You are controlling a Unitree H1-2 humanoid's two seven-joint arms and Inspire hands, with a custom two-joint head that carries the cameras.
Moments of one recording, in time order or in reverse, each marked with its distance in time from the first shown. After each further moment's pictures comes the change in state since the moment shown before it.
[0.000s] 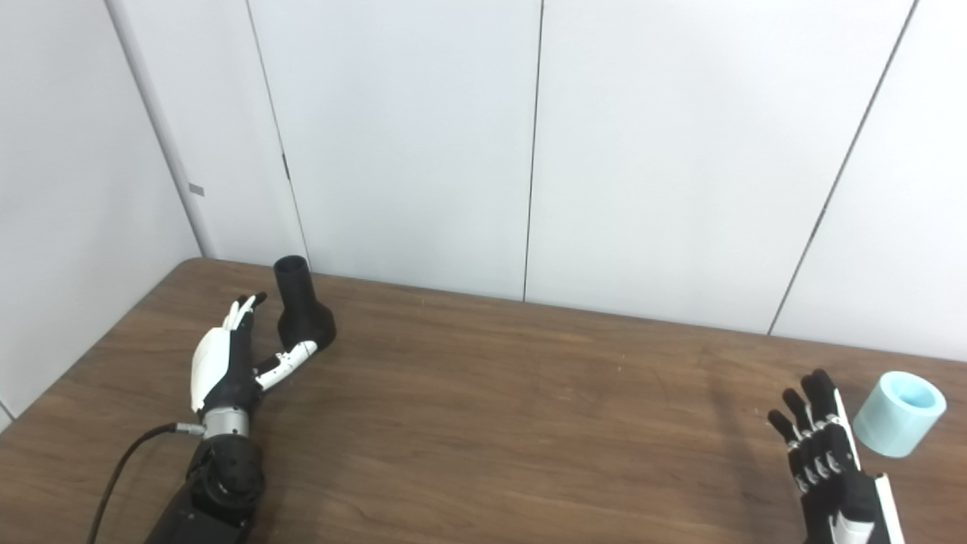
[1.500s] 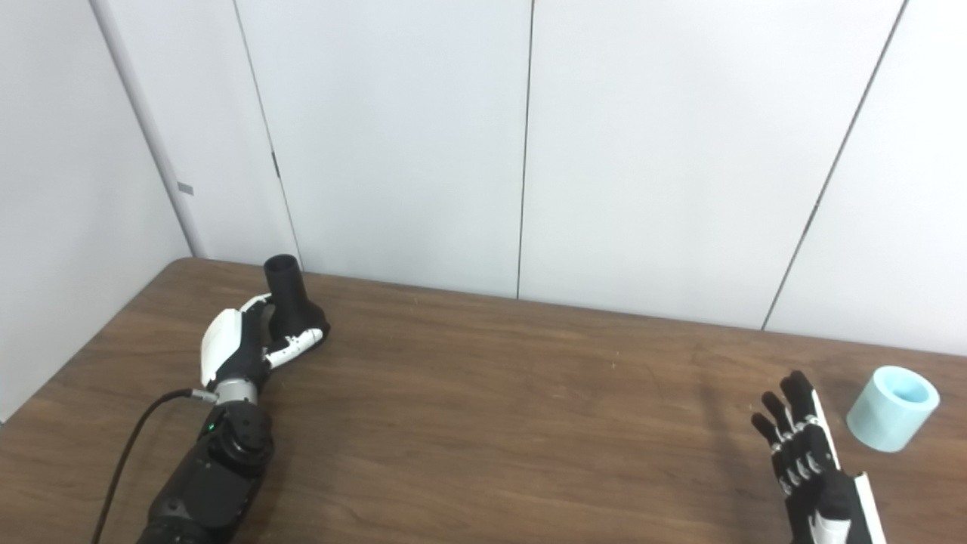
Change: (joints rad) left arm -0.165 0.033 -0.058 0.259 0.002 0.008 0.004; right arm 0.023 0.011 0.007 -0.043 -0.039 0.038 -0.008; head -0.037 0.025
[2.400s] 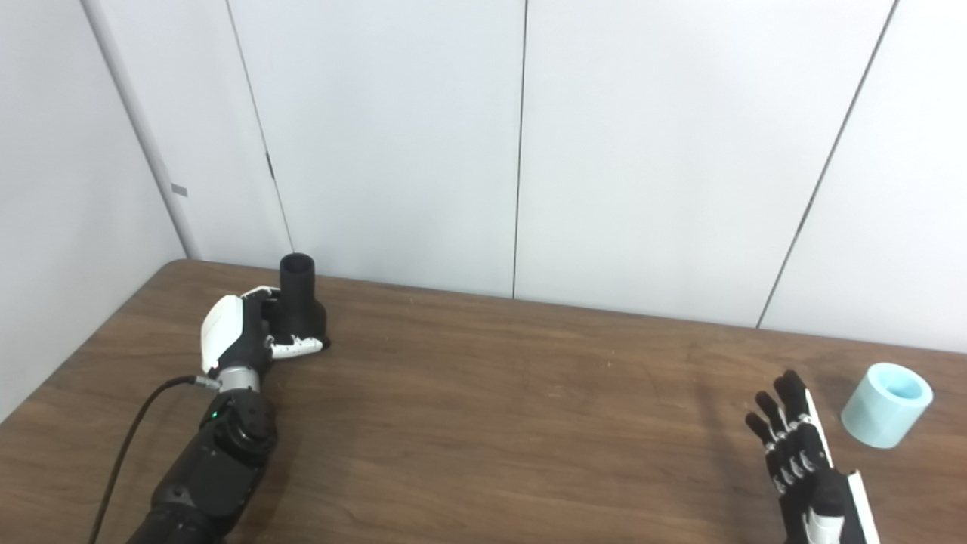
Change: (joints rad) left arm -0.029 0.008 -0.039 0.003 0.023 0.032 0.030; right arm 0.003 0.004 0.002 -0.007 0.000 0.020 -0.001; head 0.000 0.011
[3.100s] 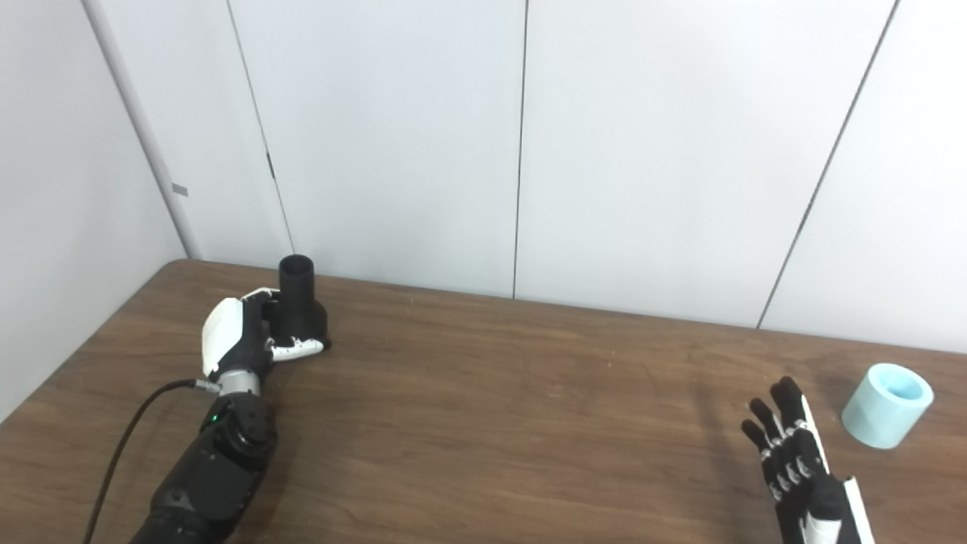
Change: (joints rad) left arm 0.018 -0.001 -0.029 -0.001 -0.015 -0.039 -0.006; right arm 0.021 0.010 0.001 -0.029 0.000 0.032 -0.005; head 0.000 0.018
